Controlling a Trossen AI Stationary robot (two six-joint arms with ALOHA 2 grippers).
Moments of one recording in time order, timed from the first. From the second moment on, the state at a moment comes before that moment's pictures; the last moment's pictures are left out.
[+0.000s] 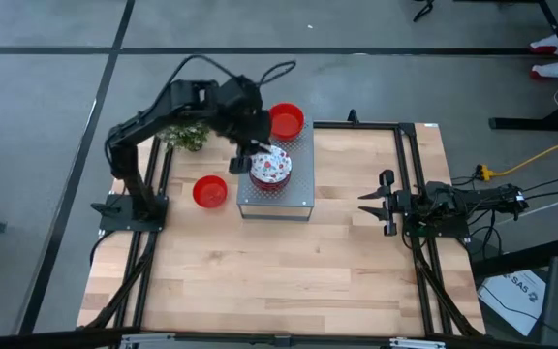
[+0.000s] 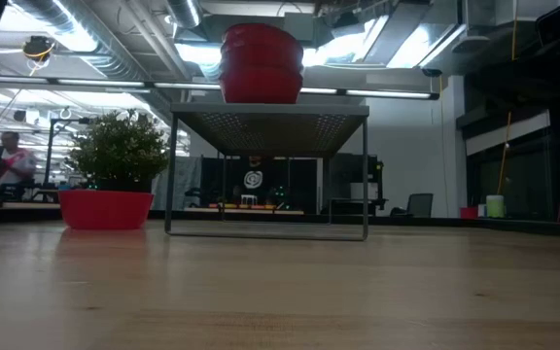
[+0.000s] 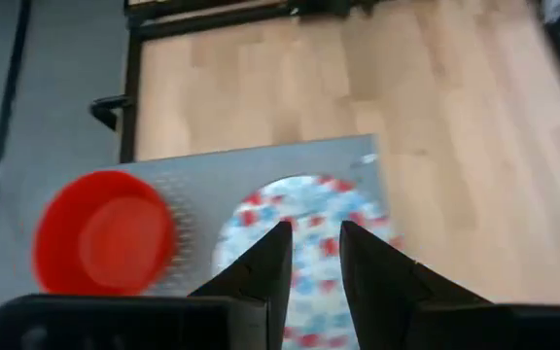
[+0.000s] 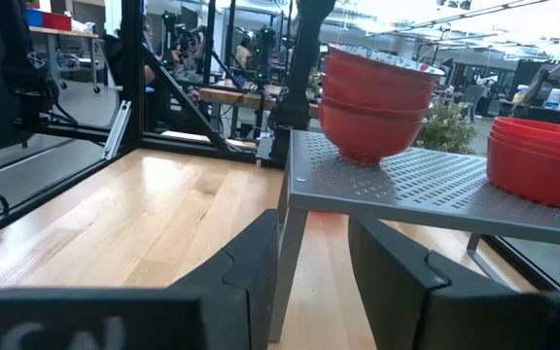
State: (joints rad) left arm 0.23 1.77 2.31 -1.41 0.11 0.31; right arm 0.15 0.00 0.01 0.05 0.15 -0.16
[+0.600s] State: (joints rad) left arm -0.21 1.86 2.31 -1.57 -0.14 -0.31; right arm 0.15 0.00 0.01 0.05 0.15 -0.16
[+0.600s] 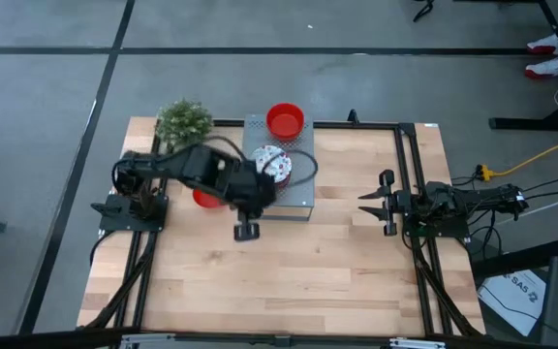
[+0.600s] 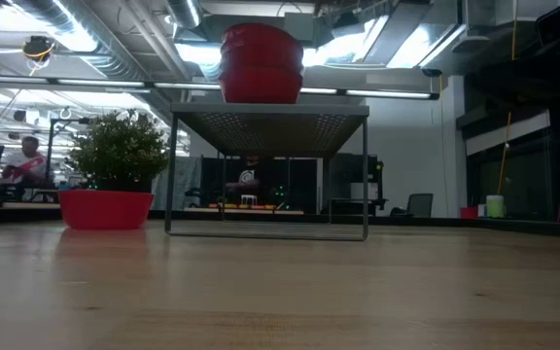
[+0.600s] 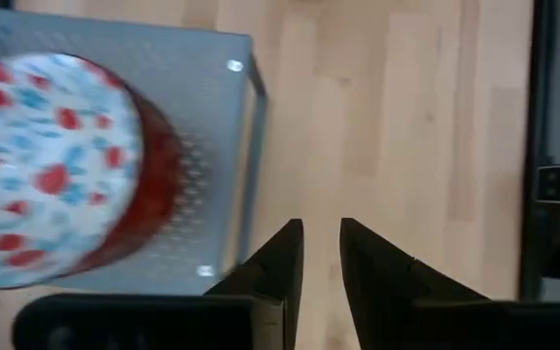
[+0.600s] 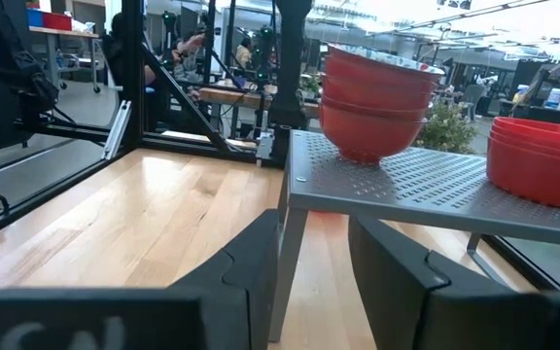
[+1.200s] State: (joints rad) left arm -0.42 2.05 2.31 -1.57 -0.31 -0.57; right arm 0.15 0.00 0.01 0.05 0.15 -0.16
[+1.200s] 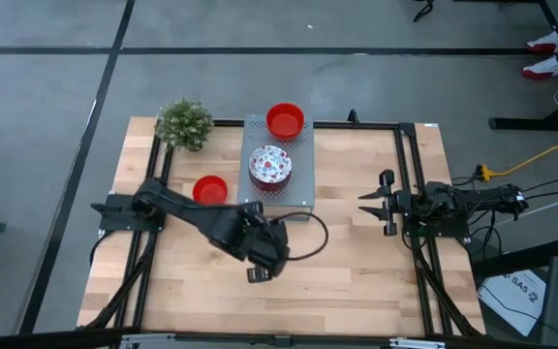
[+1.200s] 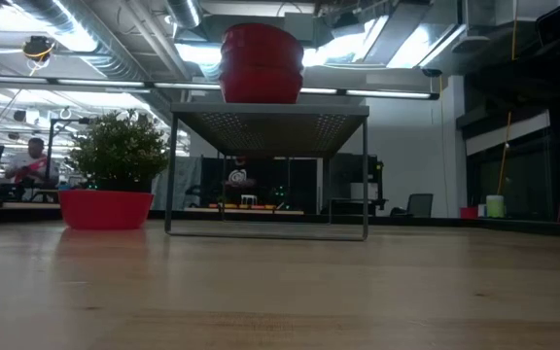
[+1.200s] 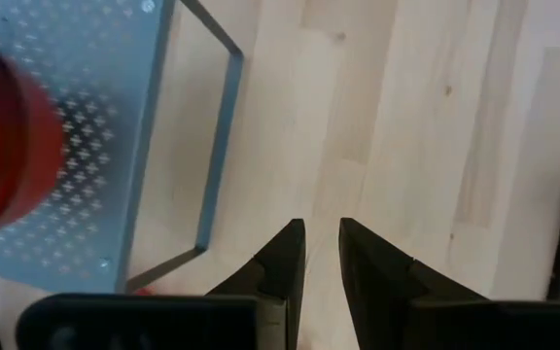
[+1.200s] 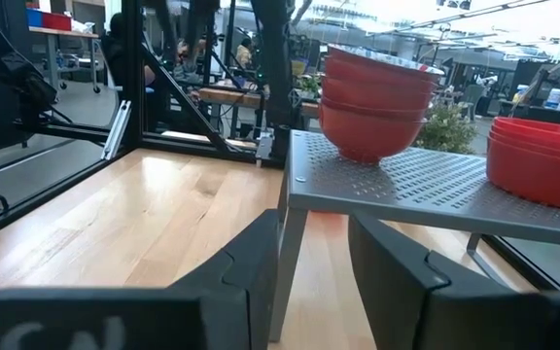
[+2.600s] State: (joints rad) left arm -0.43 1.44 0.94 -0.91 -0.41 -0.79; right arm 0.15 0.01 0.01 0.05 0.15 -0.16
